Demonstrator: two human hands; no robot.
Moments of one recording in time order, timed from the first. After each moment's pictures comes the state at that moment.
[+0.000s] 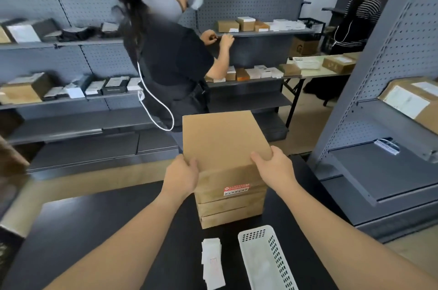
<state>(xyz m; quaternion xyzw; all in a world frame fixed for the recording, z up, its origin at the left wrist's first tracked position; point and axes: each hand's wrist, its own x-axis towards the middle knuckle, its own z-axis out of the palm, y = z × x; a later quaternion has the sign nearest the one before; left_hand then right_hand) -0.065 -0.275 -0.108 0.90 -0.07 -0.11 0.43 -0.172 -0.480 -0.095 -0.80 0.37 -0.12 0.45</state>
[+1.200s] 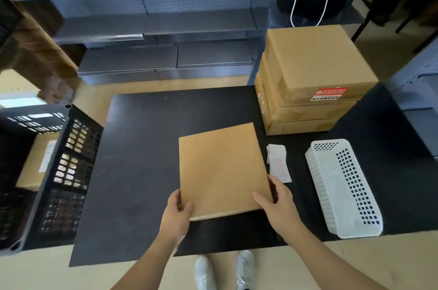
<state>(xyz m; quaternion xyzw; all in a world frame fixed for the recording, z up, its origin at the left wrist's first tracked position) -0.214 0.044 -0.351 0.81 0.16 -0.28 0.50 -0.295 -0.212 -0.313 -0.73 0.36 0.09 0.57</state>
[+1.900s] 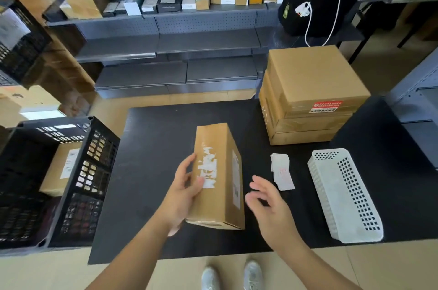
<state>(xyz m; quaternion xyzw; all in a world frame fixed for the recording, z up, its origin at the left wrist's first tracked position) -0.189 0.036 -0.220 0.68 0.04 -0.32 0.66 -0.303 -0.163 -0.233 -0.73 0.26 0.02 0.63</state>
